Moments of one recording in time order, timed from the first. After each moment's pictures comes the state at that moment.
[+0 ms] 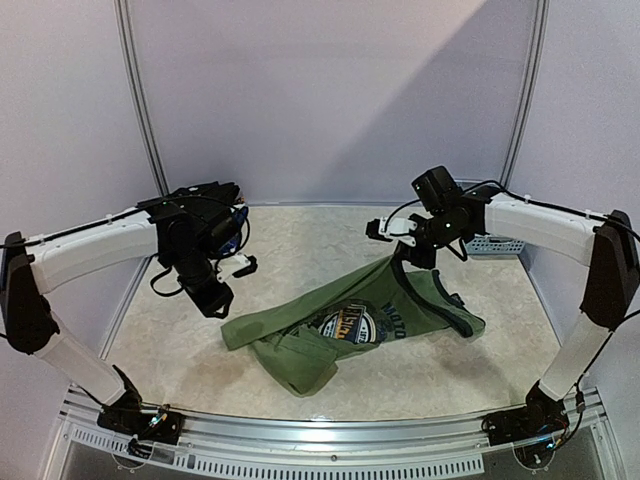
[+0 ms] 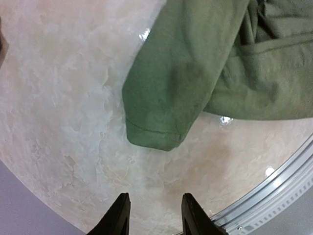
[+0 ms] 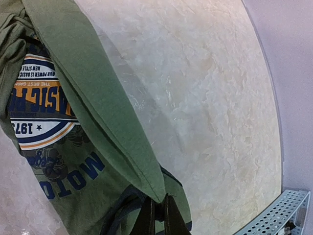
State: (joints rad) left arm -0.68 1.49 1.19 -1.13 -0.06 0.11; right arm 0.60 1.69 1.36 -0.62 -0.11 -0.80
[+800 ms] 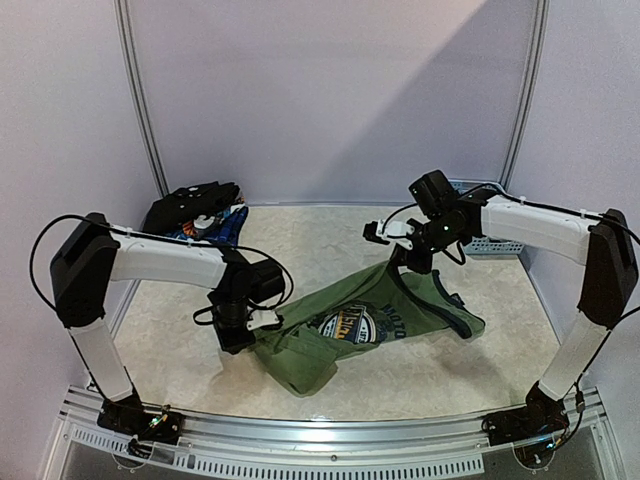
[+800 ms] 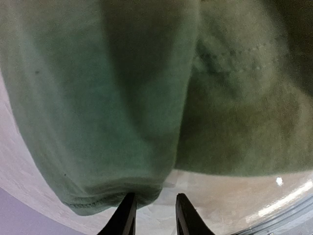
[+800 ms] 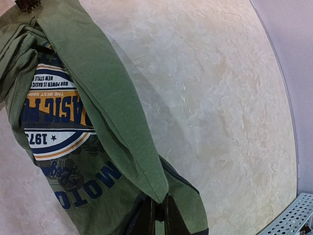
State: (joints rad) left arm -0.84 1.80 1.12 -1.03 -0.16 0.22; right arm 0.60 1.71 1.35 -0.62 -0.17 -0.74
